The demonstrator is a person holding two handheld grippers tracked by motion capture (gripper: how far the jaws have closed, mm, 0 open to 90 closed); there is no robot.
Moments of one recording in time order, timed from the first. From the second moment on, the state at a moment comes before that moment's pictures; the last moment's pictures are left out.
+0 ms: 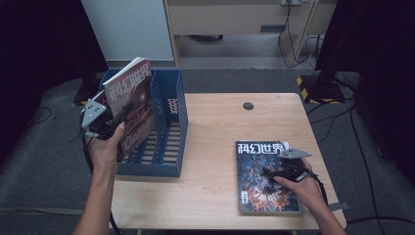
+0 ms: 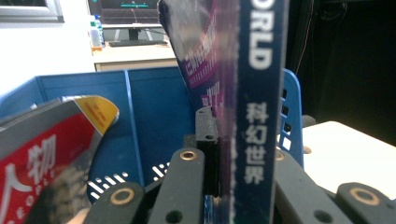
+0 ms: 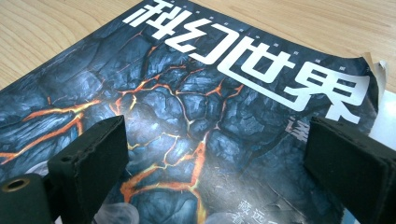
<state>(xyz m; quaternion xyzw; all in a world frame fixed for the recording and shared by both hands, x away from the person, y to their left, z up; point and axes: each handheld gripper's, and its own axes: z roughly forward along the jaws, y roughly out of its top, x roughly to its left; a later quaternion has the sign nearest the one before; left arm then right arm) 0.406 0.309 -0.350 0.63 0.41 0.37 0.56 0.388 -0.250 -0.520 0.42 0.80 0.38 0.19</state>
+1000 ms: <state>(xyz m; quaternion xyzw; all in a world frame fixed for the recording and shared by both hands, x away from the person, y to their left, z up) 0.421 0.304 -0.383 0.61 0.42 0.36 0.56 0.387 -0.250 -0.520 0.42 0.80 0.38 0.19</state>
